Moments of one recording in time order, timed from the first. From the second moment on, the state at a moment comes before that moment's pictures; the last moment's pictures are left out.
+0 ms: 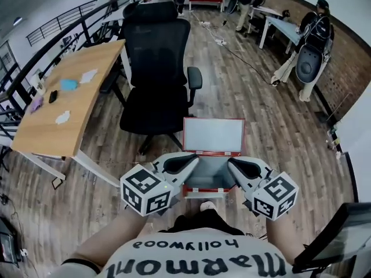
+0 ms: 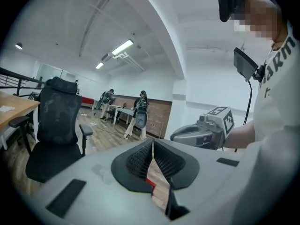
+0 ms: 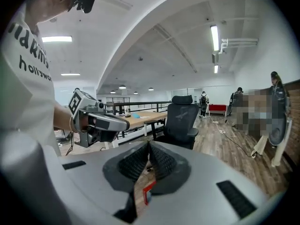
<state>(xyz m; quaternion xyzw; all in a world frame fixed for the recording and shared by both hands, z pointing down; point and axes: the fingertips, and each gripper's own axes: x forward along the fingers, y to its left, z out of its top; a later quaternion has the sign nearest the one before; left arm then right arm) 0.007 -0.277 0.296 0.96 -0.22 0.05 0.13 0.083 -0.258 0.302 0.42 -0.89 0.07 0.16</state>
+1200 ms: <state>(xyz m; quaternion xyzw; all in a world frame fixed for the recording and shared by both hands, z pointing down) 0.034 -0.202 0.316 0.94 -0.29 0.06 0.18 0.145 -0.172 0.310 0.40 -0.89 0.15 0.13</state>
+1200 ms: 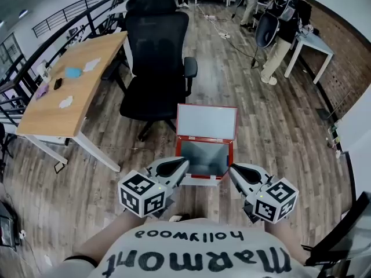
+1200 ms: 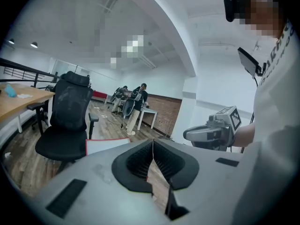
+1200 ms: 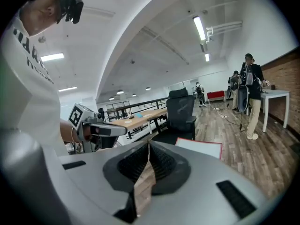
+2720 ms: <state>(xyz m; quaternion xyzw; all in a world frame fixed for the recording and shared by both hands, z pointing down) 0.012 -0.195 0.332 0.94 -0.29 0.08 0.18 0.129 -0.163 0.335 0.40 -0.89 0.12 0.19</state>
